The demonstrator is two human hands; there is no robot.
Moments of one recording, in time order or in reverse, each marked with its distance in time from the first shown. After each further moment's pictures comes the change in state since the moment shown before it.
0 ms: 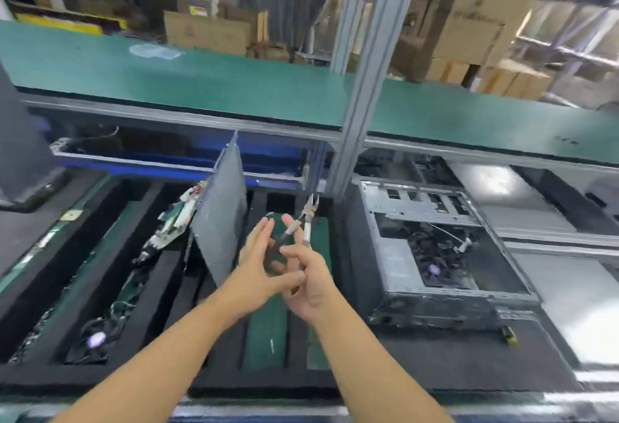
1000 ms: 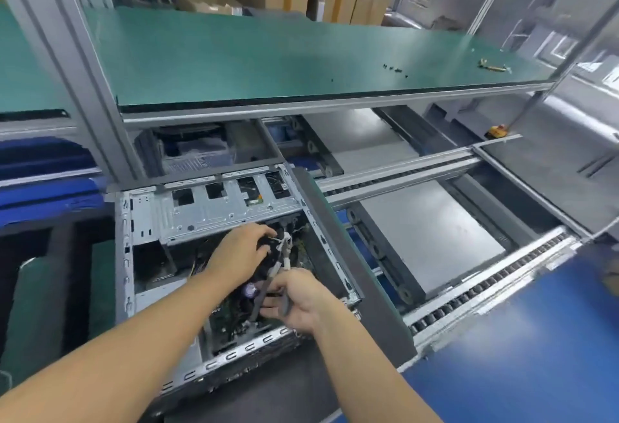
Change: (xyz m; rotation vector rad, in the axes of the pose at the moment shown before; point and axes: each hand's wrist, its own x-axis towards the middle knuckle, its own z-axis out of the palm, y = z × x) left_hand 0.267 0.064 0.379 0.640 -0.354 0.278; right_hand -0.040 -0.184 -0.376 -0.009 0.621 0.297
